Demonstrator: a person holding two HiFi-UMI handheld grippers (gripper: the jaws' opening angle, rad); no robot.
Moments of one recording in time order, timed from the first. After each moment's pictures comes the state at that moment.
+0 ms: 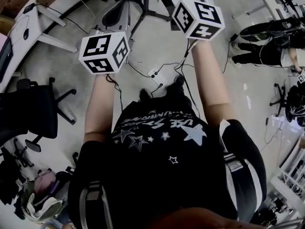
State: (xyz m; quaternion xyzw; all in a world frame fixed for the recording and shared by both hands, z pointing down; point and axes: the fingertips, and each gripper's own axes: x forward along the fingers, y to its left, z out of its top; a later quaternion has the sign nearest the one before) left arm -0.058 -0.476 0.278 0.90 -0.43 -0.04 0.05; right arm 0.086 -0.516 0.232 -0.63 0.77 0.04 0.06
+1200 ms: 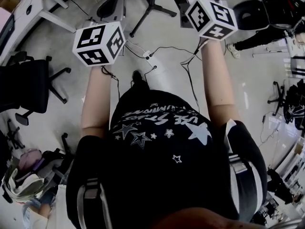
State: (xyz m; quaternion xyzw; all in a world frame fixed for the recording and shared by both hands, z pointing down) left arm -0.050 -0.333 0.276 0.88 -0.47 -0.04 0.05; right arm 0.136 -0.362 0.236 -0.62 0.78 0.03 0.08
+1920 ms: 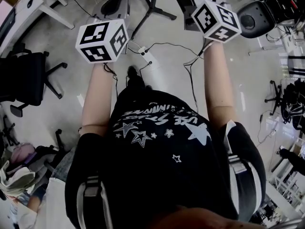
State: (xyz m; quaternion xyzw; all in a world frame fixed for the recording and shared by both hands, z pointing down) left arm -0.027 -0.251 0.268 0.88 -0.47 -0.06 0.05; right arm 0.166 -0.278 0.236 -0.62 0.78 0.01 0.08
